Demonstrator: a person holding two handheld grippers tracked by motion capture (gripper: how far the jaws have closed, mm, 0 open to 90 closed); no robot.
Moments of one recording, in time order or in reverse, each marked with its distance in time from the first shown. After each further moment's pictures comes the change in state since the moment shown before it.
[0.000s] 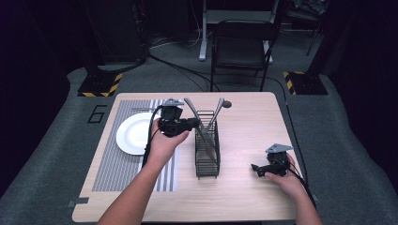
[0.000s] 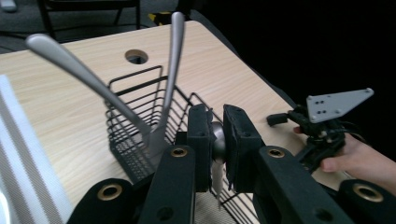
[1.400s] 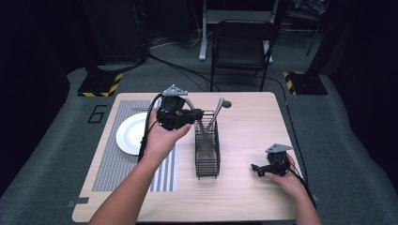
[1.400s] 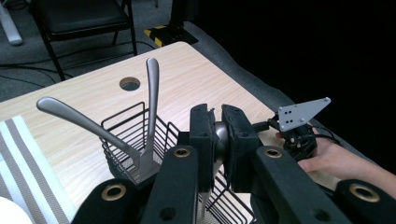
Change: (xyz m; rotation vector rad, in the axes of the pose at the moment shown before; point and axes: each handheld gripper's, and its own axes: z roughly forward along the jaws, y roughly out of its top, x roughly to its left) left arm -0.035 0.038 -0.039 -0.019 0.012 0.092; right arm 0.000 0.000 0.000 0.001 0.000 -0.001
